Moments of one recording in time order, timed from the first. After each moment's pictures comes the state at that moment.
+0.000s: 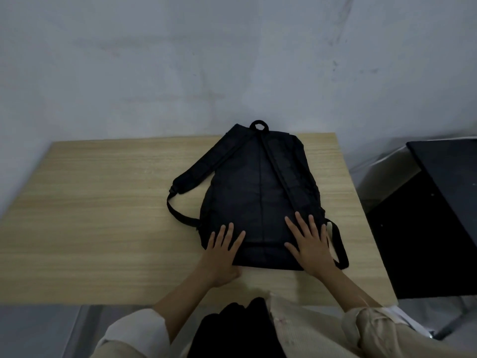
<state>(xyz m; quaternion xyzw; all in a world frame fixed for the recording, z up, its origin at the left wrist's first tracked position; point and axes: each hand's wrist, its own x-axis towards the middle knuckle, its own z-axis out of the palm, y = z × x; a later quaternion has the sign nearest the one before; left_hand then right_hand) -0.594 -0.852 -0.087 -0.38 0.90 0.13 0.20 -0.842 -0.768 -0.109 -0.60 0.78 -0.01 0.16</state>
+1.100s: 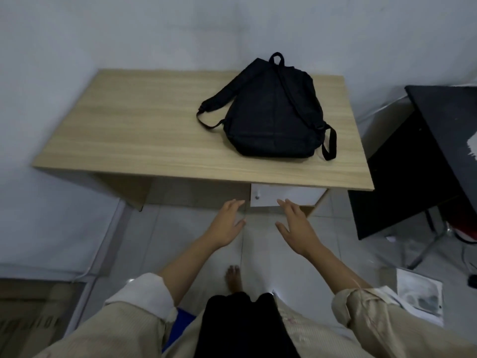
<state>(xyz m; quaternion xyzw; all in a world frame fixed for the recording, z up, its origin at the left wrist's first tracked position) -0.482 -0.597 -0.078 -0.50 0.77 0.40 -0.04 -0.684 -0.517 -0.088 -0.58 0.74 -0.16 0.30</state>
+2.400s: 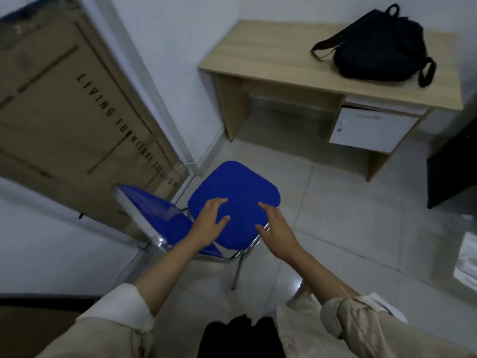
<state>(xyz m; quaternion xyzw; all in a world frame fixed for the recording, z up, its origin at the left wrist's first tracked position) -0.120 -0.075 -0.047 -0.66 0.64 0.36 -0.16 -0.327 -0.064 -0.059 -0.67 0.58 -0.20 0.43</state>
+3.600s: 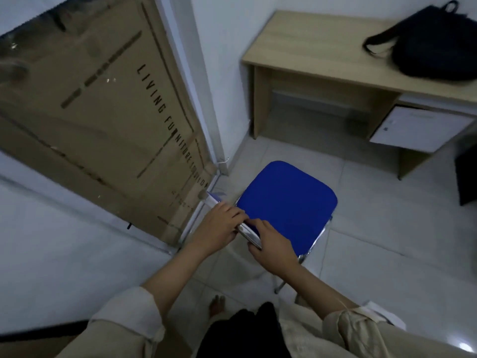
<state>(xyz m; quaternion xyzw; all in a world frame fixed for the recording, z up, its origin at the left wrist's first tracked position) 0.154 -0.116 -0.058 -0.44 0.89 0.08 -0.01 -0.024 -0.069 -0.080 -0.73 0.59 -0.14 0.30</state>
